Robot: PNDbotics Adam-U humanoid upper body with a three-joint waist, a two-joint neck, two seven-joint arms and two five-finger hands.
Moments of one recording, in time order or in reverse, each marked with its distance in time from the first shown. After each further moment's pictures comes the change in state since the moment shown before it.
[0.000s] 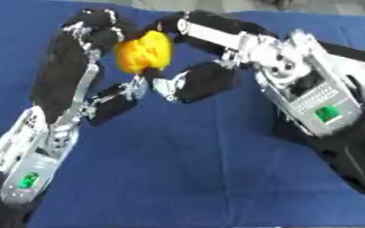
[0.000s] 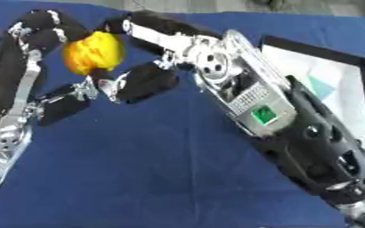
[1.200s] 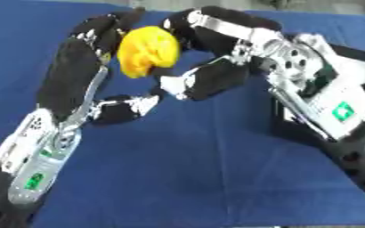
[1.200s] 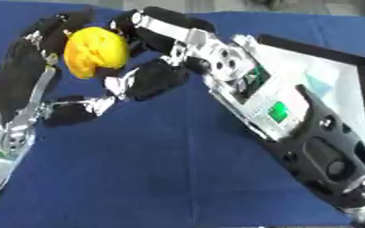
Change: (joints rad) left arm 0.001 -0.019 0.007 0.036 -0.087 0.177 -0.126; right arm 0.037 -0.029 -0.015 -0.035 -0.386 0.074 -0.218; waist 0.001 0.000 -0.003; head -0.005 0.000
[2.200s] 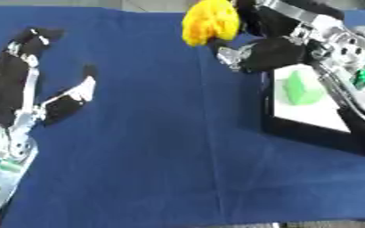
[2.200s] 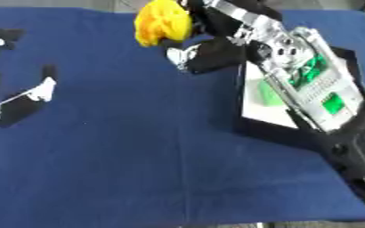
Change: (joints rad) left arm 0.167 0.156 0.143 -0.023 0.243 0.195 0.112; right arm 0.204 -0.220 -0.215 0.000 -0.119 -0.091 -0.147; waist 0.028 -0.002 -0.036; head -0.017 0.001
